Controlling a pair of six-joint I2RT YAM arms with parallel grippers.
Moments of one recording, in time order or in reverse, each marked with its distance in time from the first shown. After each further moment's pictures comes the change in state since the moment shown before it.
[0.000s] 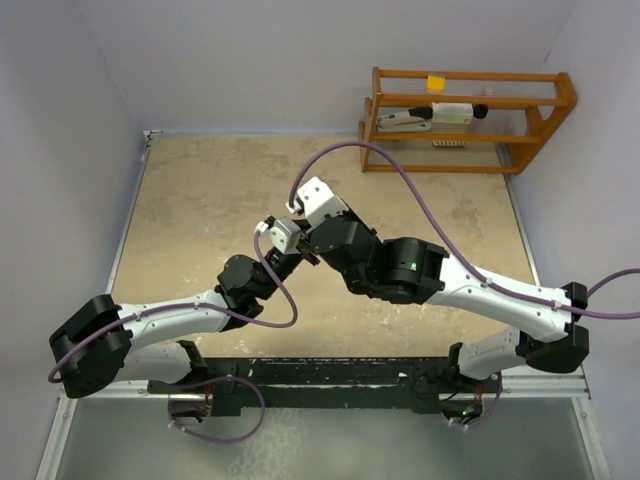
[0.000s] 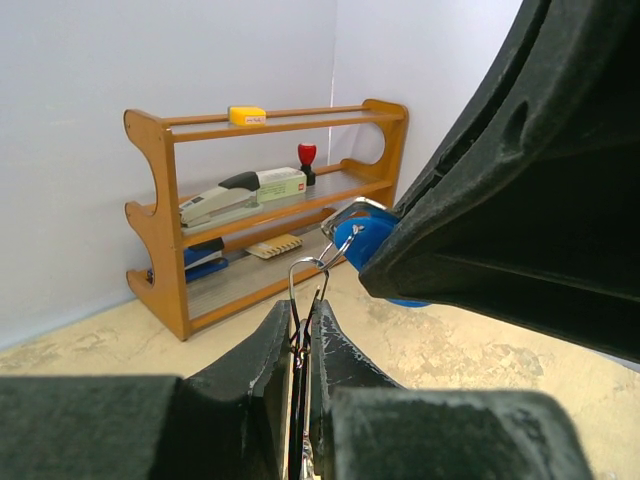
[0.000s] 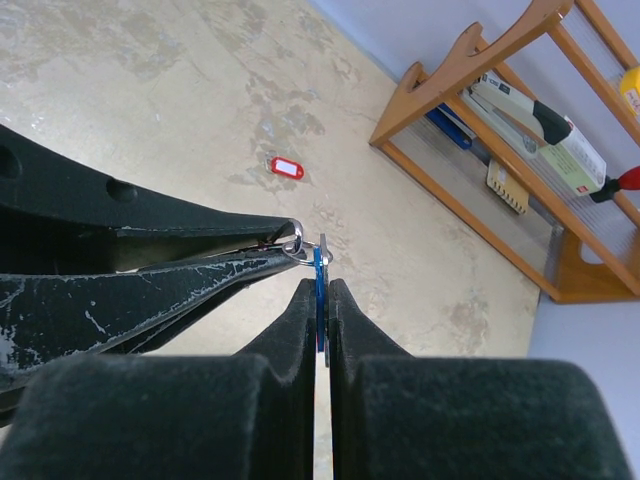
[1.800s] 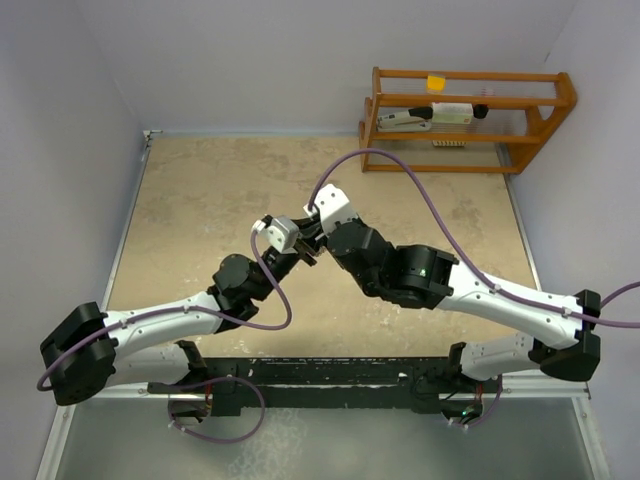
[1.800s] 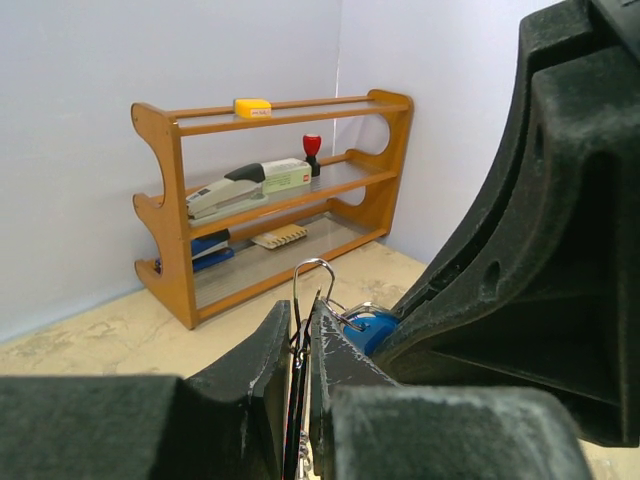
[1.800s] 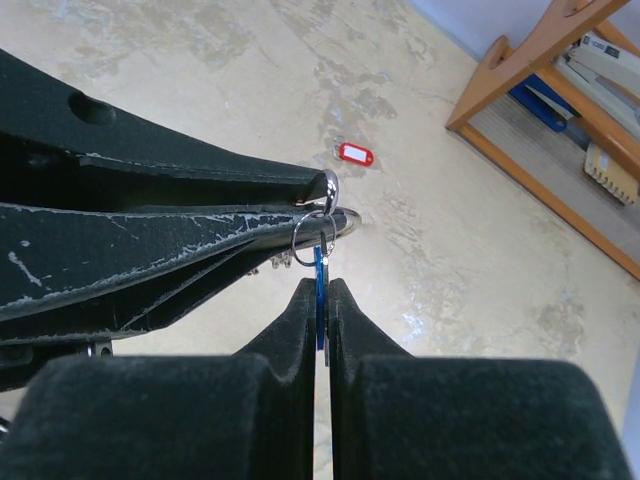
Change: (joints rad) left arm -0.007 -0.069 0.016 -0.104 -0.020 0.004; right arm -0.047 -0.097 -0.180 0.095 -0.159 0.112
